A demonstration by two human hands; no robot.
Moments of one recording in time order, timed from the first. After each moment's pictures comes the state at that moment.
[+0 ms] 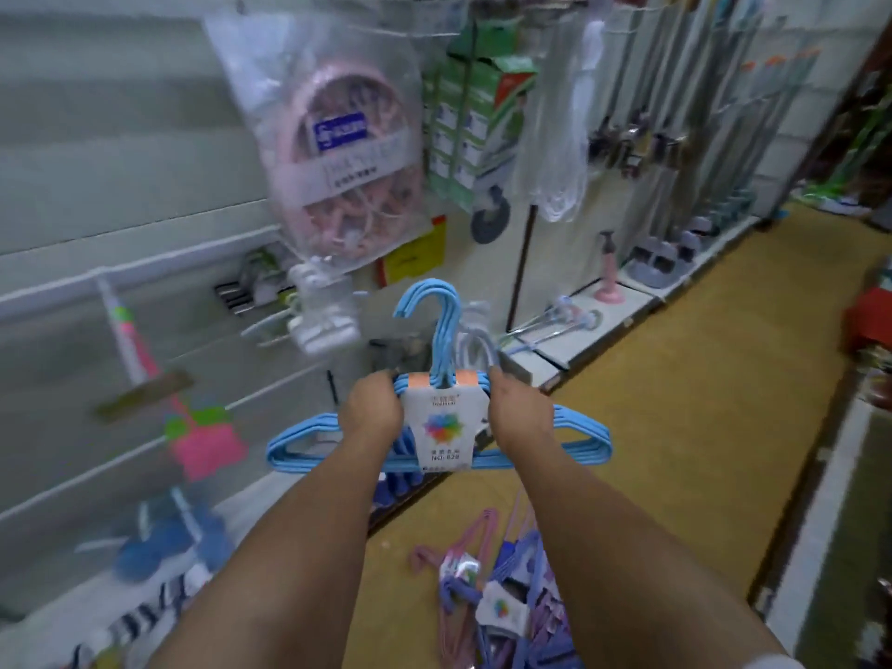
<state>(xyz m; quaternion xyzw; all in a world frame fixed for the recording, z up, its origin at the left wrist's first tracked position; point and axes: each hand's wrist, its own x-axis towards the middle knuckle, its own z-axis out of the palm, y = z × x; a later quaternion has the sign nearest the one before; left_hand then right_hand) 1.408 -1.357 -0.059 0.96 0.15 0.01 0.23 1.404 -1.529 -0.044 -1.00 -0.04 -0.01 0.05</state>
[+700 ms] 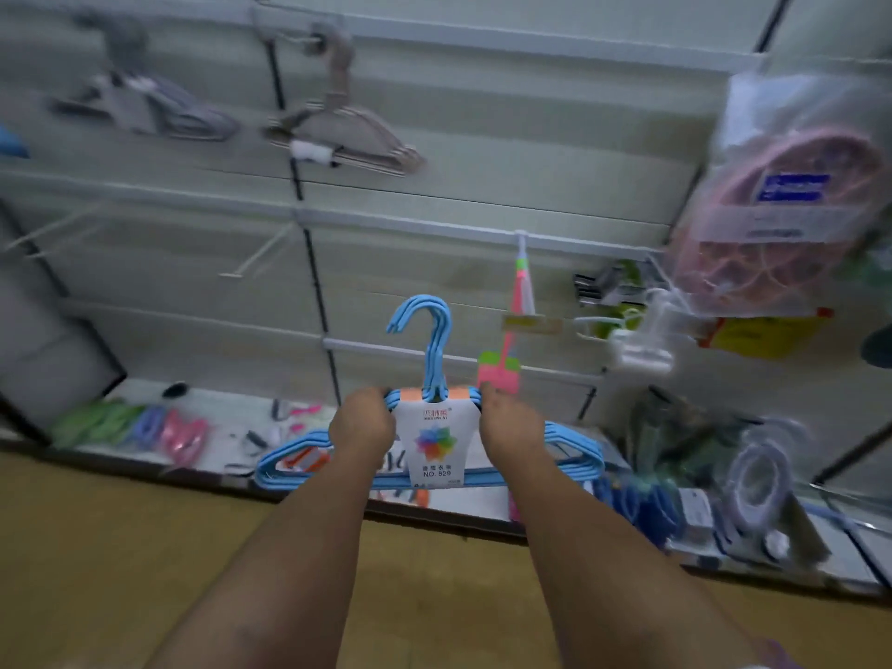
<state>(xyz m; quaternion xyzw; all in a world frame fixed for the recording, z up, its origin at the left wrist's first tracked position) 1.116 -1.109 -0.063 0.81 0.53 0.11 0.23 1.245 -1.223 -0.051 -0.90 -0.44 0.03 0.04</state>
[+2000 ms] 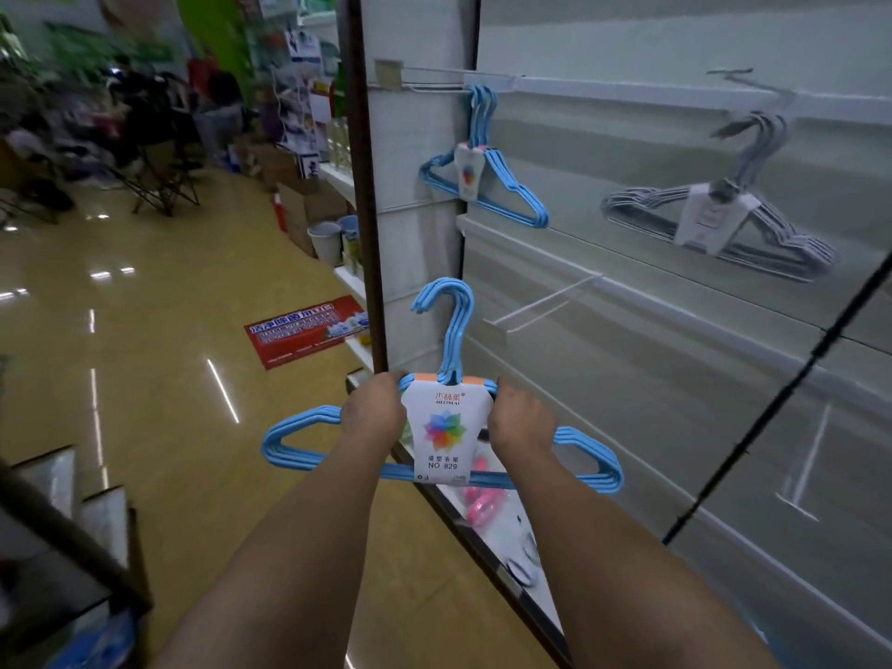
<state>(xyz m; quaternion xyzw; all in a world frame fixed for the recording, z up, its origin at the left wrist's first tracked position) 0.674 -0.665 -0.015 0.63 0.74 0.20 0.11 0.840 -0.668 -0.018 -0.75 -0.65 0.07 0.13</state>
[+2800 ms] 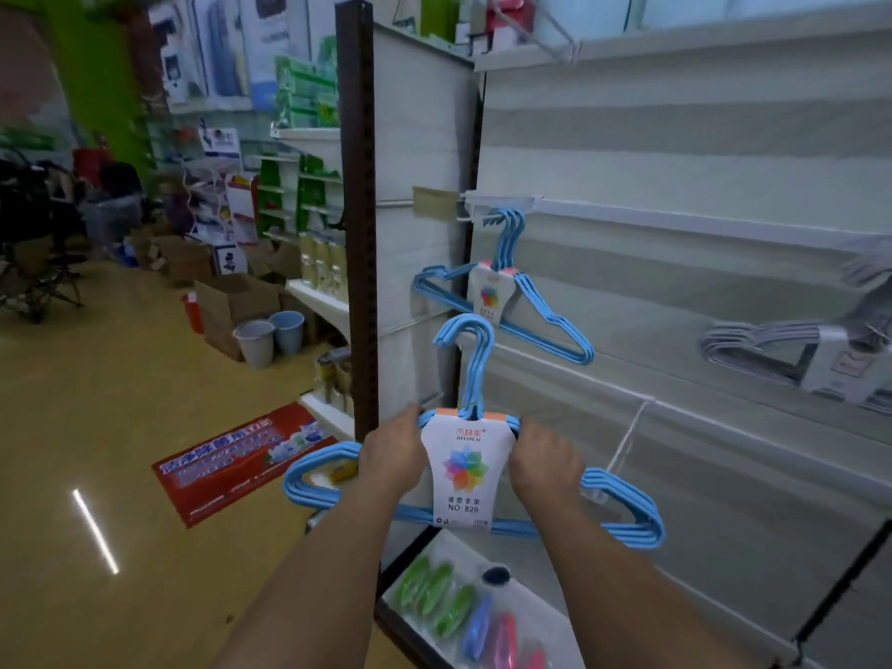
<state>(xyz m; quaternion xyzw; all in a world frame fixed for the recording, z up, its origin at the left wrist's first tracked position) 0.533 -0.390 0.041 0.74 0.61 0.25 0.14 0.695 -0.438 0.056 -0.82 -0.55 -0.01 0.16</state>
